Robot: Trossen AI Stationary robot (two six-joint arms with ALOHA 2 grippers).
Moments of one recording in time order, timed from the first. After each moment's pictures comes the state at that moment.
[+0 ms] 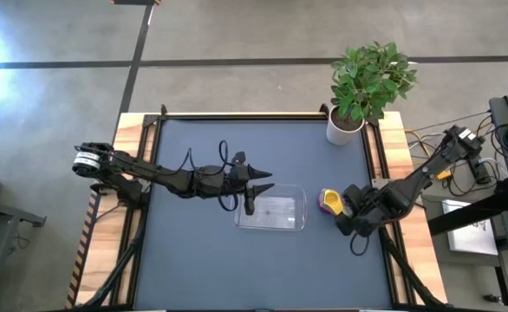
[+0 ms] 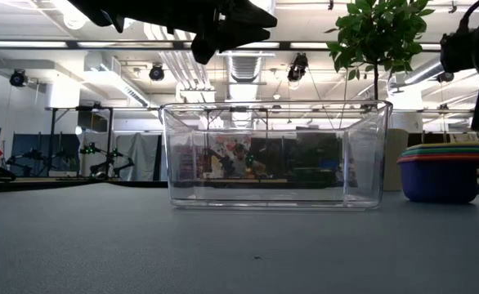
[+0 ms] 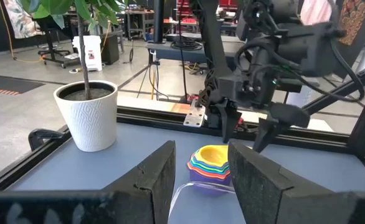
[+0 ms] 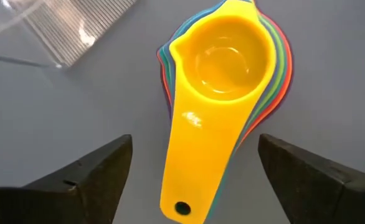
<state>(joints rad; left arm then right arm) -0.11 1.56 0.89 0.58 -0.30 -0.08 0.65 0.98 0.62 -0.91 0.37 1.42</state>
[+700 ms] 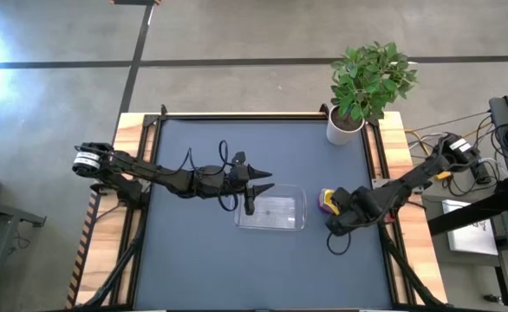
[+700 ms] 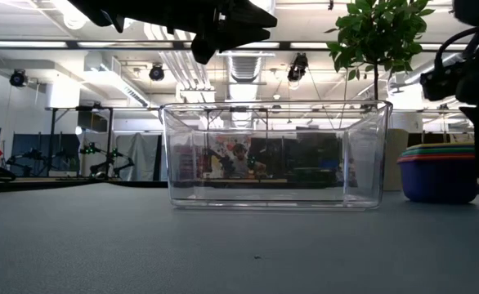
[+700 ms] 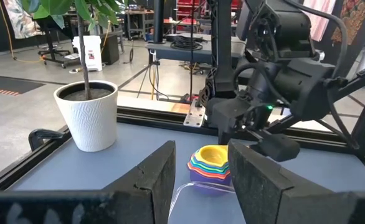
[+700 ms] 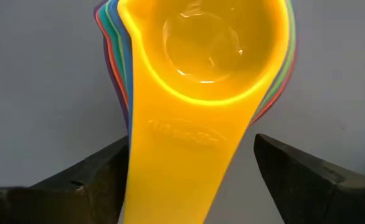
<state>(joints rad) -0.11 1.56 0.89 0.58 -0.30 -0.08 0.51 1.26 0.68 -0.94 0.22 1.31</state>
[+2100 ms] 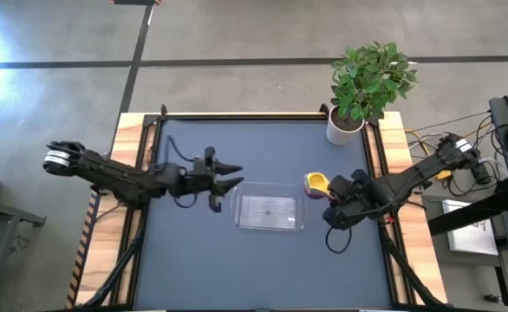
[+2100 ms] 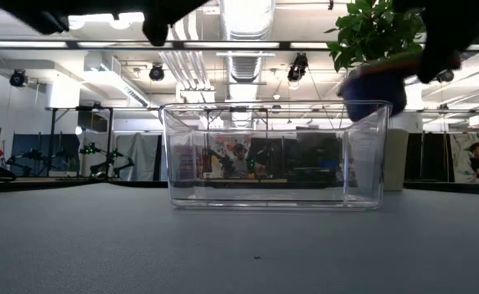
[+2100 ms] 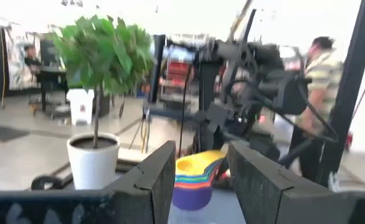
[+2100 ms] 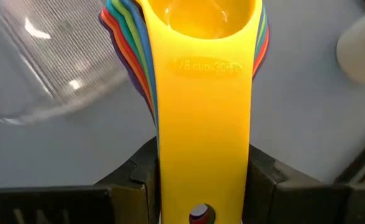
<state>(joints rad) -0.14 1.24 0.58 0.84 -0.30 -0.06 0.48 1.25 1.09 -1.26 0.43 1.12</state>
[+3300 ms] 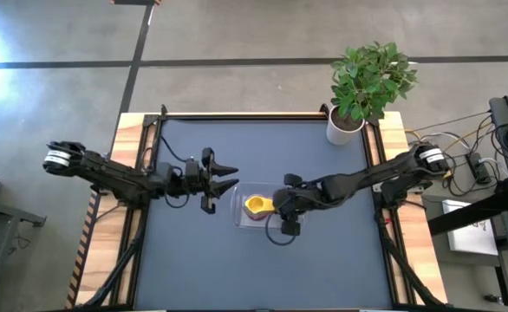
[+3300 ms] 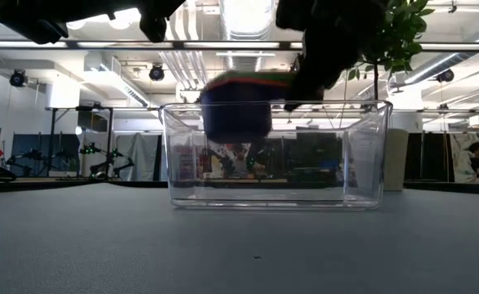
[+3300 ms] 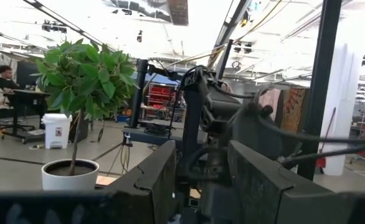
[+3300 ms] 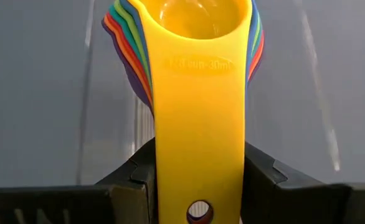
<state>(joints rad) -0.14 1.23 0.50 1.05 -0.22 -0.06 0.22 1.59 1.14 -0.46 0.18 0.23</state>
